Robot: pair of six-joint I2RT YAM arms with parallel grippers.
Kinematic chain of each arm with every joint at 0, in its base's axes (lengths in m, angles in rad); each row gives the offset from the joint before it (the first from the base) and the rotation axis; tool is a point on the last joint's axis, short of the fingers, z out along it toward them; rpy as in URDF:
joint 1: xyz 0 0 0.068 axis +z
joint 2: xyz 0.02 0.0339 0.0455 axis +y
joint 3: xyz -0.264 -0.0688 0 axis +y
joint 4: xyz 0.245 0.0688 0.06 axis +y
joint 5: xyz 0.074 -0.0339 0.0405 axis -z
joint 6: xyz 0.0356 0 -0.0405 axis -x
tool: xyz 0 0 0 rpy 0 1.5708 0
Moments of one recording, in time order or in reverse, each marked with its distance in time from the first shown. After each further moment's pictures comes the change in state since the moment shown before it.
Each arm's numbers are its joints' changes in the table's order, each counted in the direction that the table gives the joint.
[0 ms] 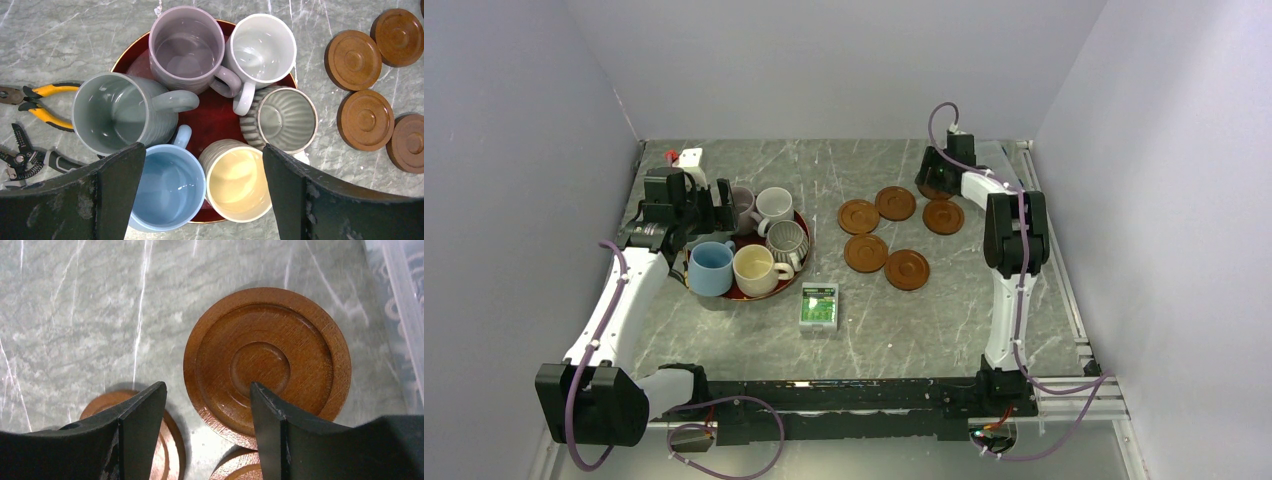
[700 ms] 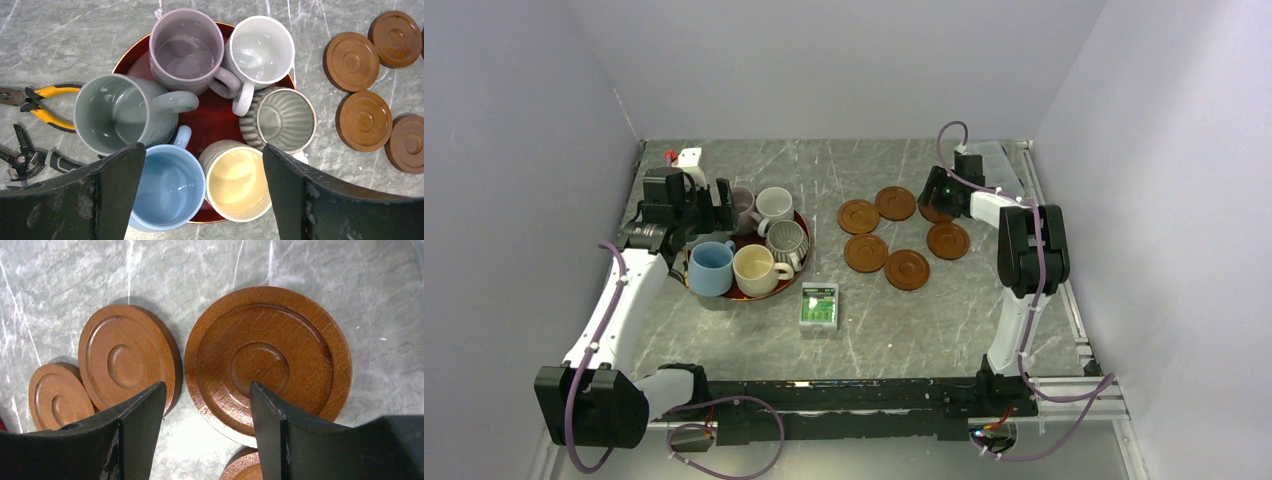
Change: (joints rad) left arm 0.000 -0.009 0.000 0.000 0.000 0.000; right arm -0.002 -0.238 0.363 -0.076 -0.042 -0.064
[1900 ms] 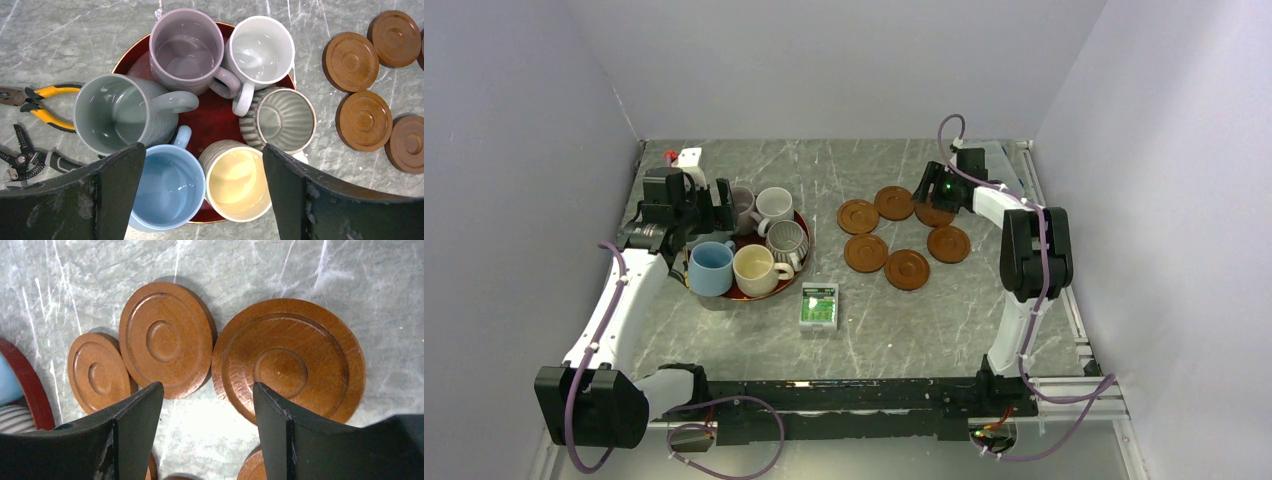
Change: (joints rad) left arm 0.000 -0.001 0.000 0.000 0.000 0.000; right arm -0.006 -0.032 -0.031 0.071 -0.139 0.031
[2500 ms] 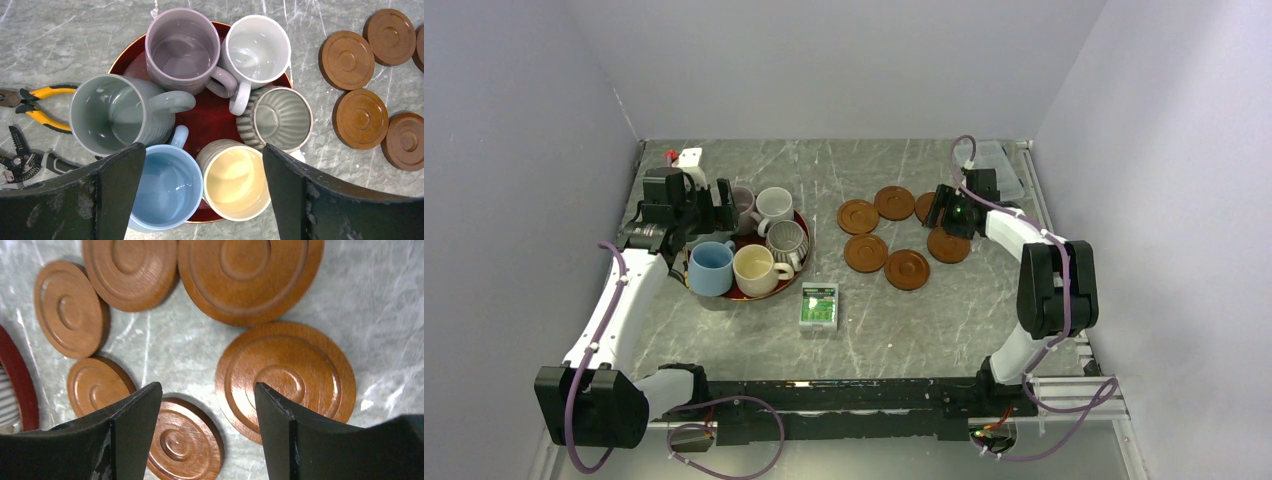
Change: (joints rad) left arm 0.000 0.000 0.000 0.000 0.012 0.000; right arm -0.002 -0.303 0.259 0.106 0.086 0.013
